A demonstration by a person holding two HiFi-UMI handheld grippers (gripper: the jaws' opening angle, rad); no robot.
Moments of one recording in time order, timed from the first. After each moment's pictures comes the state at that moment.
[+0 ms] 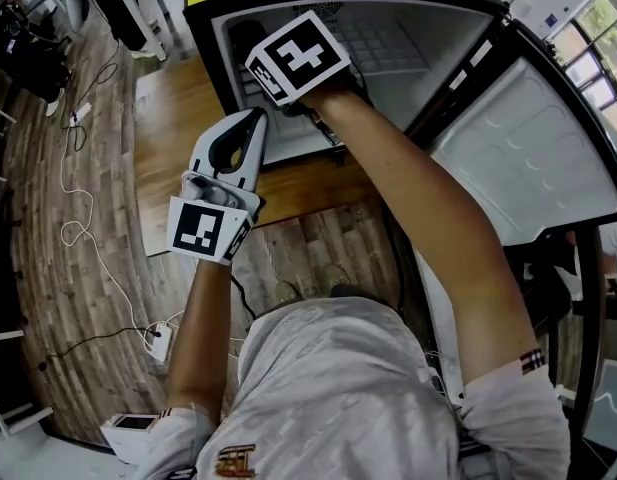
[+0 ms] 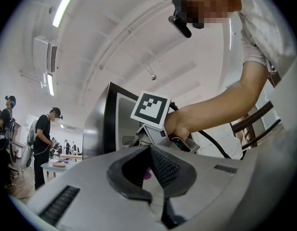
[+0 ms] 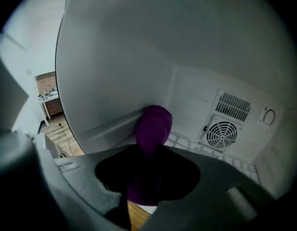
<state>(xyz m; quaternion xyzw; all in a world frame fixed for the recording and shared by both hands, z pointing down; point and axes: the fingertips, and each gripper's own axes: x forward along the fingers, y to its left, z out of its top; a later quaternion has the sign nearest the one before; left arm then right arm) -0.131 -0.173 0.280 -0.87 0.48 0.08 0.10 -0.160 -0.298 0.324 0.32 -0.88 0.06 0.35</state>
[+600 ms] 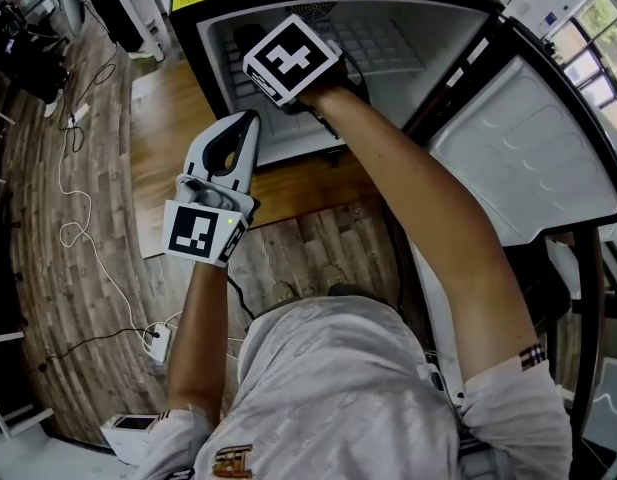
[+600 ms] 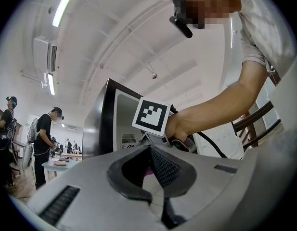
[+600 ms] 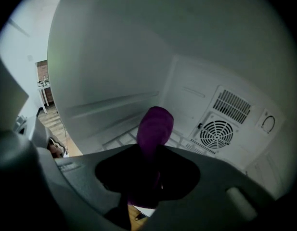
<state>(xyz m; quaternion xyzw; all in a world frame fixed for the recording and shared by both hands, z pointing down) -0.128 -0.178 0.286 -0.87 0.48 0.08 0.10 -0.145 -0.314 0.341 0.32 -0.86 0.02 0.39</state>
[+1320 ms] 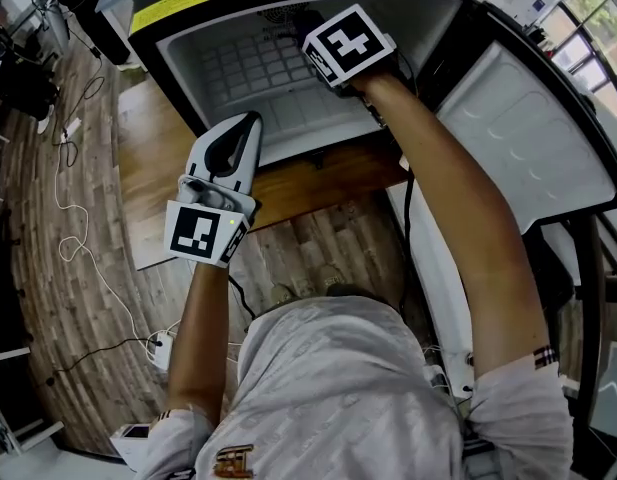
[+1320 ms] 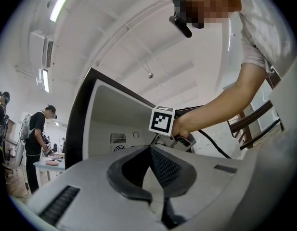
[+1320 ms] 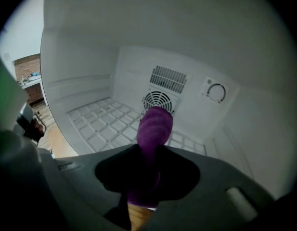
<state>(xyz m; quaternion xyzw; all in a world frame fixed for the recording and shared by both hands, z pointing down) -0.082 -0.193 0.287 -0.88 0.46 0.07 0.10 -0.004 -0.364 0.338 0.41 -0.81 0.04 0.41</state>
